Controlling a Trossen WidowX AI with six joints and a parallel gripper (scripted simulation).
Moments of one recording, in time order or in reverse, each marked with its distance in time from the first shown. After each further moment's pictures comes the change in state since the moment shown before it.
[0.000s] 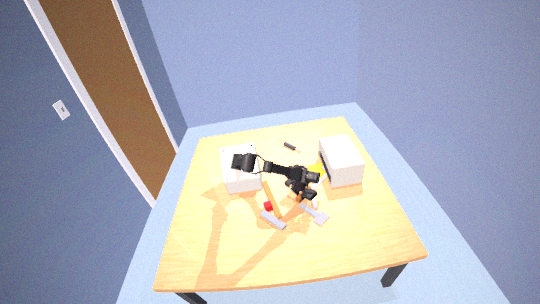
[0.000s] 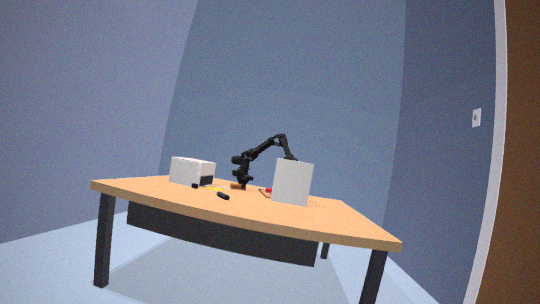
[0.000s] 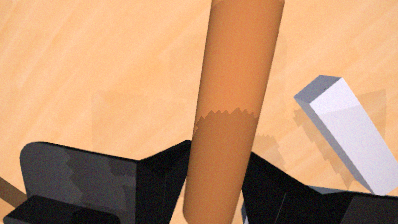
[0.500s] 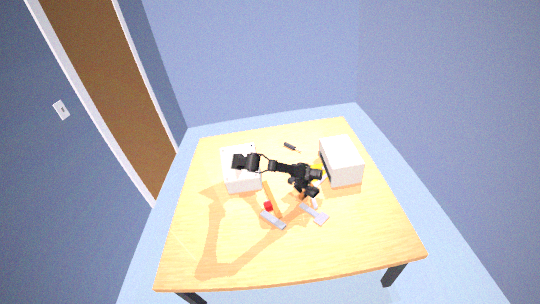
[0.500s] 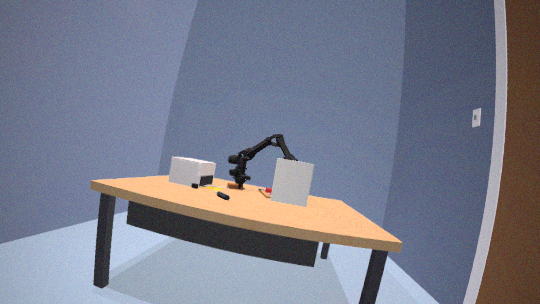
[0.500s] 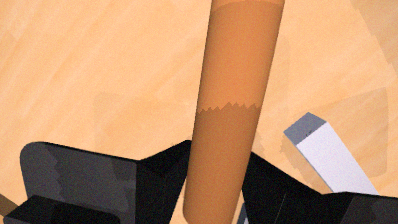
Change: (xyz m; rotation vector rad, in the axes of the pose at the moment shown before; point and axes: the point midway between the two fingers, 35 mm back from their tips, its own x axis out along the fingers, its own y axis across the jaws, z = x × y) arm 0.000 0.000 0.023 0.000 -0.001 0.000
